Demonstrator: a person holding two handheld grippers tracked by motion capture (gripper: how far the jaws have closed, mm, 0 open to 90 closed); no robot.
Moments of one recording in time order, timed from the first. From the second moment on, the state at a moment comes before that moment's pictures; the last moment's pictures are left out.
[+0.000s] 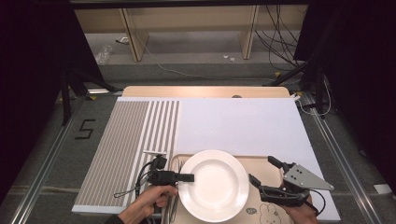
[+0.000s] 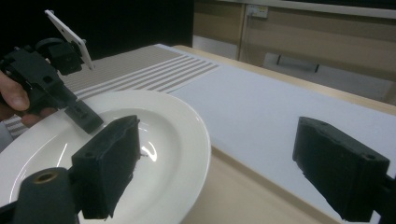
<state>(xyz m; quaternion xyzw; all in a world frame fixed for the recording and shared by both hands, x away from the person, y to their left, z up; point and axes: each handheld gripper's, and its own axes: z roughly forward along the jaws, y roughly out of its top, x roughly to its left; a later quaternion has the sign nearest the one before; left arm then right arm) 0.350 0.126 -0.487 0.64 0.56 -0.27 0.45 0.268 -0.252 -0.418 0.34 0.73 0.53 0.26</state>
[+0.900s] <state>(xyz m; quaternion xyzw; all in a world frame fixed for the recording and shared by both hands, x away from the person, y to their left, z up) 0.351 0.095 -0.497 0.66 0.56 -0.29 0.43 0.267 -0.252 -0.418 0.34 0.73 0.53 0.26</state>
